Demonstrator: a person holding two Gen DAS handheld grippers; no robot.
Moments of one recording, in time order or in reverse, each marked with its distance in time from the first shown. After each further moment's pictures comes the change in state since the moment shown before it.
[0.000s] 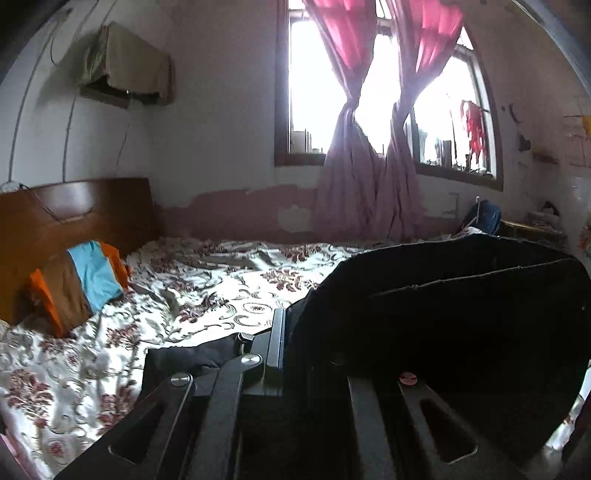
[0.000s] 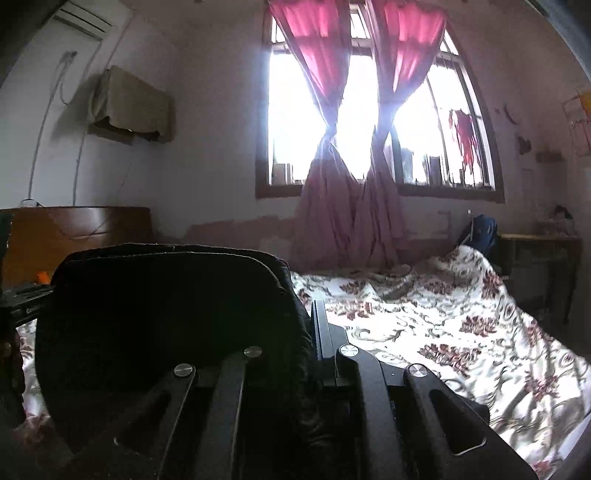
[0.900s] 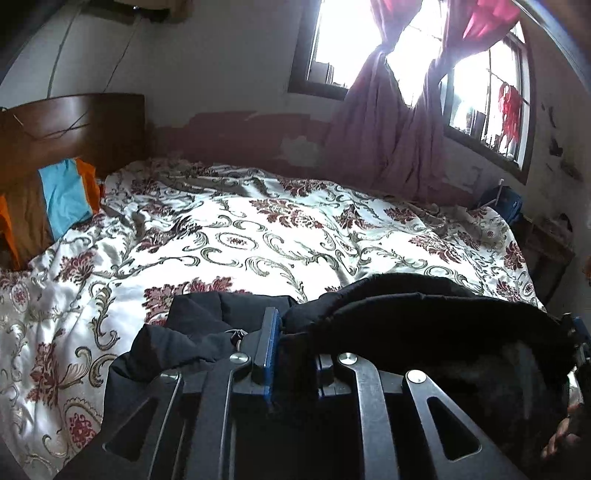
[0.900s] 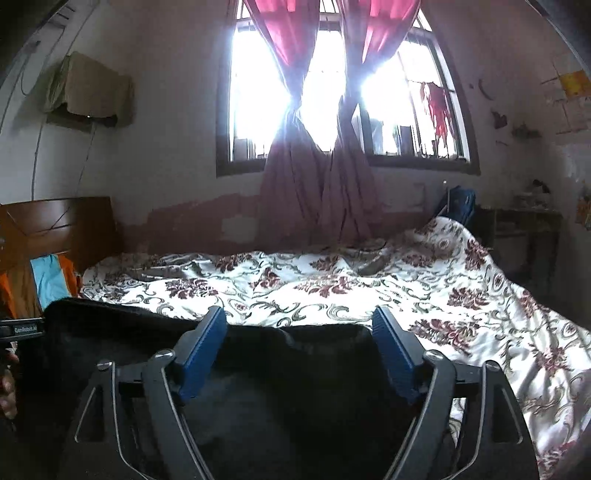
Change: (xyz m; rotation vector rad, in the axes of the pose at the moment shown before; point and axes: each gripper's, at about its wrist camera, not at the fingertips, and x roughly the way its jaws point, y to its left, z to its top) left arm 0.130 0.004 -0.032 -0.154 0.256 -0.040; right arm 0.056 -0.012 -0.026 0.045 0.036 -0.106
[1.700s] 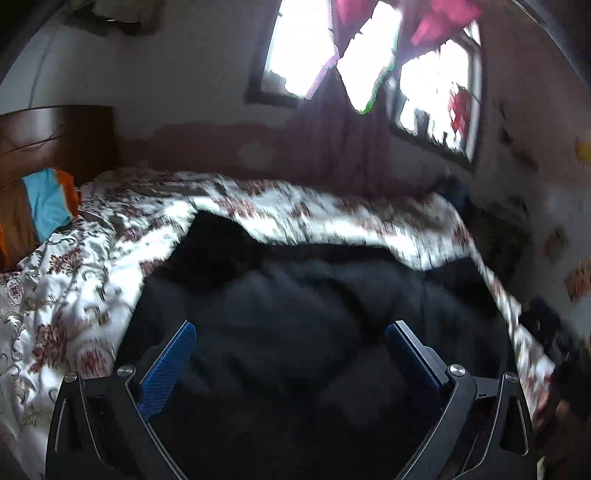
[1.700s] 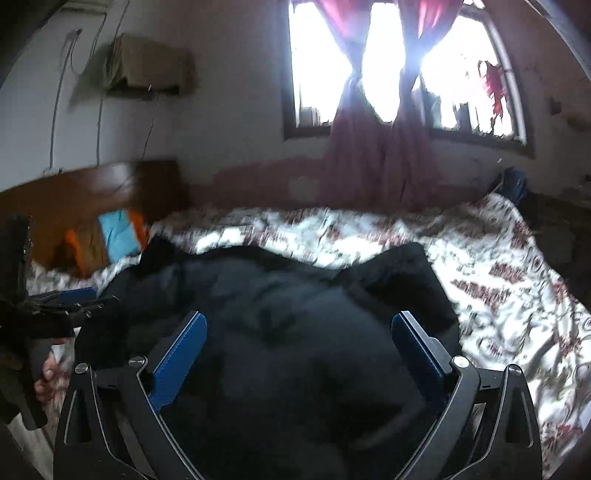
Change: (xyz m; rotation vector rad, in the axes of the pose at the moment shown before) left arm -0.096 -0.005 -0.072 0.103 -0.009 -0.166; right arm -0.077 -0.003 -0.047 -0.074 0.229 0.272
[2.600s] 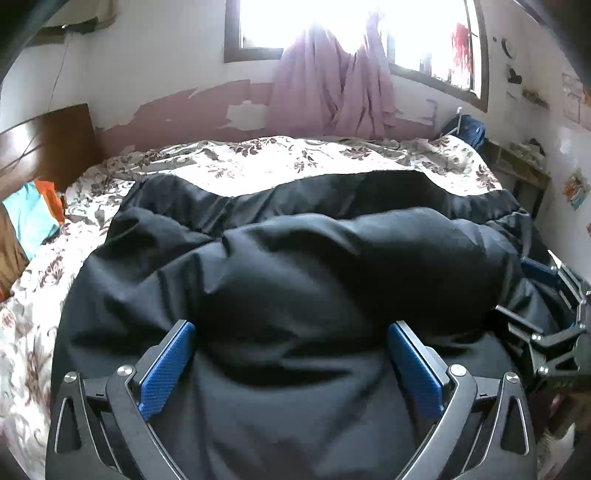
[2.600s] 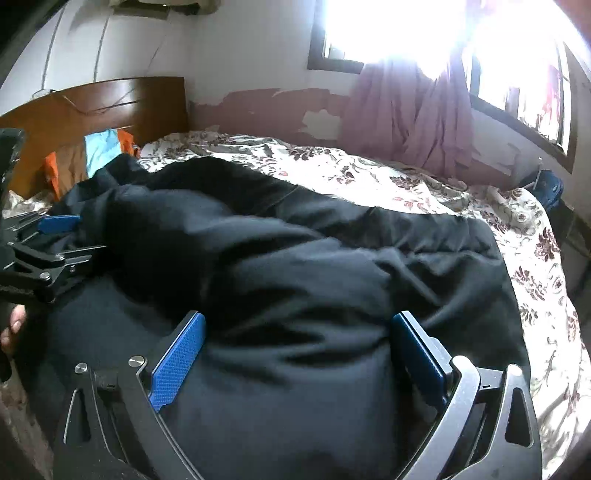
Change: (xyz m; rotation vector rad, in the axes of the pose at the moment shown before) left arm 0.112 -0.014 0.017 0.115 0.144 0.094; right arm 0.139 -0.010 0.028 -0.161 0.214 -0.038
